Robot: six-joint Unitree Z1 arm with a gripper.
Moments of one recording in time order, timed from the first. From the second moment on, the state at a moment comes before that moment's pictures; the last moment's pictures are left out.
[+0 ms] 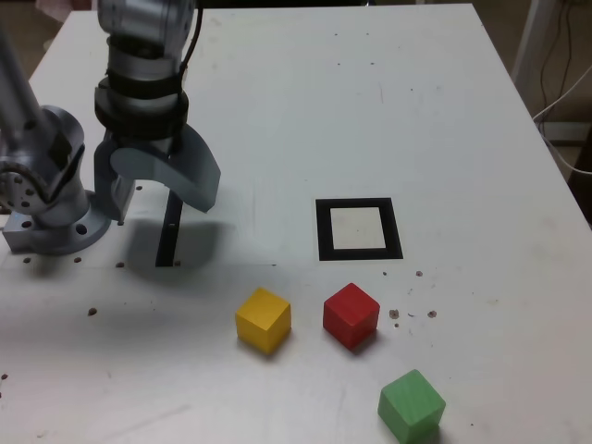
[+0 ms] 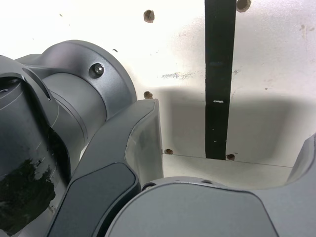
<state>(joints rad) -0.11 1.51 -0.76 1.08 0.00 -0.06</state>
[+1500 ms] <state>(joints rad) -0.32 1.70 -1.11 1.20 -0.05 -0.09</state>
